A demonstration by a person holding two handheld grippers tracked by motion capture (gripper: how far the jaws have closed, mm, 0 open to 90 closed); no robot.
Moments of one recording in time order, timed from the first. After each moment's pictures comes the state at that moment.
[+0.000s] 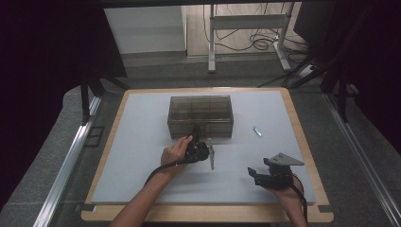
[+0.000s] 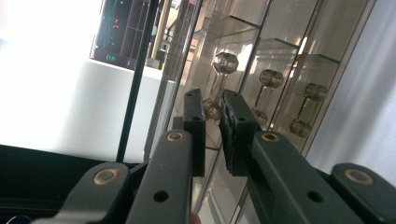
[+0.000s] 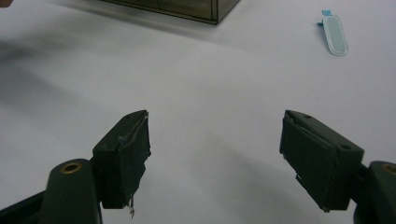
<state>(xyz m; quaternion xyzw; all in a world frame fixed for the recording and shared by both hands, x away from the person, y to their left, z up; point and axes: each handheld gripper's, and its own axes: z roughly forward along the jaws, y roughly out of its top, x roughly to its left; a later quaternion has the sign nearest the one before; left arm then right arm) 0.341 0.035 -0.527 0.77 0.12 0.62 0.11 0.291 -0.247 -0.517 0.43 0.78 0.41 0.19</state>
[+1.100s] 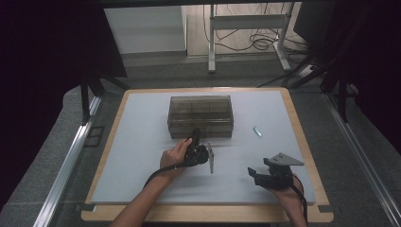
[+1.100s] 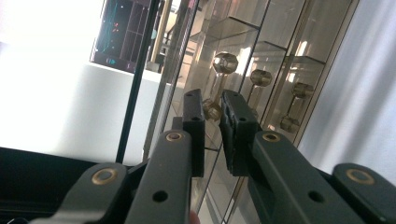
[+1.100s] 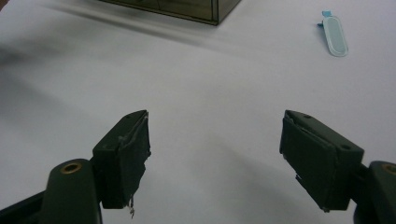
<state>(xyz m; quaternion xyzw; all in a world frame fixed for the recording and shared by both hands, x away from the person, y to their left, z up) 0.332 0.036 -0.527 0.77 0.12 0.62 0.12 0.290 -0.247 -0.516 0.43 0.78 0.41 0.19</state>
